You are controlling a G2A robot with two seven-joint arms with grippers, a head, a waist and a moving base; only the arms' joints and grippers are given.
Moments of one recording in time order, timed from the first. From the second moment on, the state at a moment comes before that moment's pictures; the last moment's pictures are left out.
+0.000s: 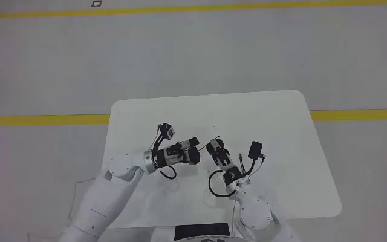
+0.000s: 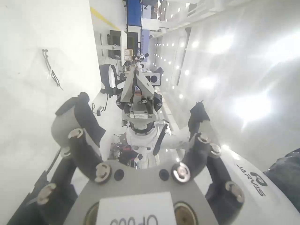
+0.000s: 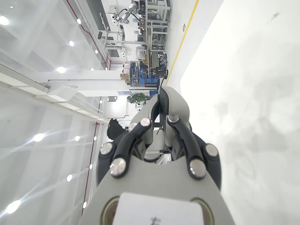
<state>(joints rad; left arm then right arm) 1.43 -1.13 -1.15 -1.58 -0.51 -0.17 -0.95 -1.82 -1.28 1.00 -2.01 -0.07 0.09 -0.20</state>
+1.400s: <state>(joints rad) 1.43 -1.11 -1.12 -1.60 -0.44 -0.23 -0.86 -1.83 -1.30 0.95 -1.97 -0.26 0.07 -0.30</state>
